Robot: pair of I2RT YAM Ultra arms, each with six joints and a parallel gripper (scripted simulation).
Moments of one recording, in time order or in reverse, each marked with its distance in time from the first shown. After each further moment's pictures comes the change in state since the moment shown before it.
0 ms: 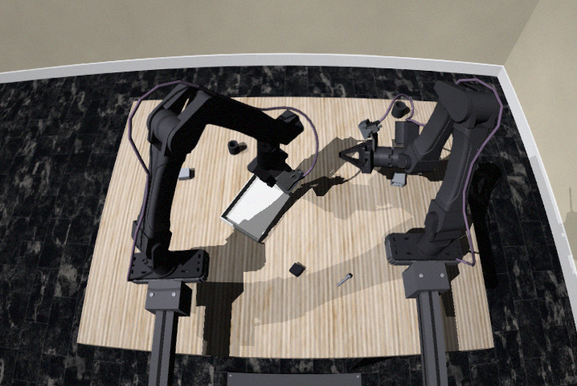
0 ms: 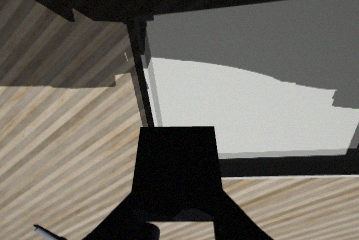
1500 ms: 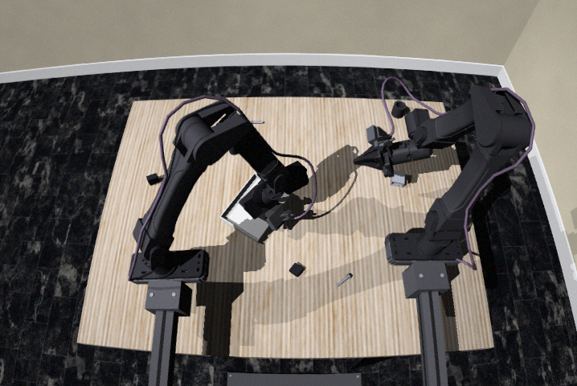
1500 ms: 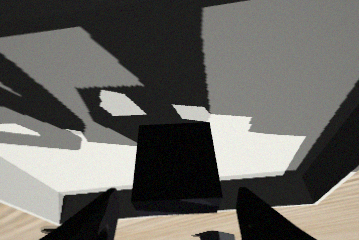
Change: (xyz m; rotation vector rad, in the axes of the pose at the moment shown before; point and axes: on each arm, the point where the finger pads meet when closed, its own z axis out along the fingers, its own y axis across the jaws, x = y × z) left arm -0.008 -0.077 0.061 0.082 0.326 0.057; right arm 0.000 0.045 -0.053 -0.191 0.178 -0.630
